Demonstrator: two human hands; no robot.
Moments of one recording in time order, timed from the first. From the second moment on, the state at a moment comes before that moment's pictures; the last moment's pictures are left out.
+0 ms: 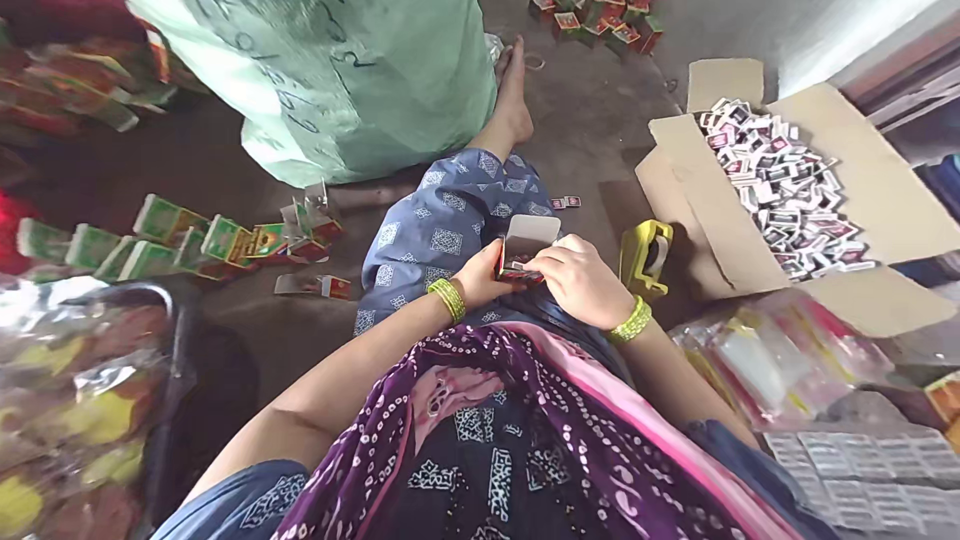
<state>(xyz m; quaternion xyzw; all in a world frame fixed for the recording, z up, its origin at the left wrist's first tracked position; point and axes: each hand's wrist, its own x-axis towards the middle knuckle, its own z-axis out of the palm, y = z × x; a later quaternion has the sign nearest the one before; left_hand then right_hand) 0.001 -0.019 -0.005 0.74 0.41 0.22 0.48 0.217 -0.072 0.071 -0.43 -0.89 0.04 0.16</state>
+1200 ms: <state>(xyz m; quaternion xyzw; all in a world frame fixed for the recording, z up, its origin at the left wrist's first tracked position) 0.002 -0.034 -0.010 0.73 0.29 0.39 0.48 0.228 -0.054 0.043 -0.48 -0.53 0.56 0.41</state>
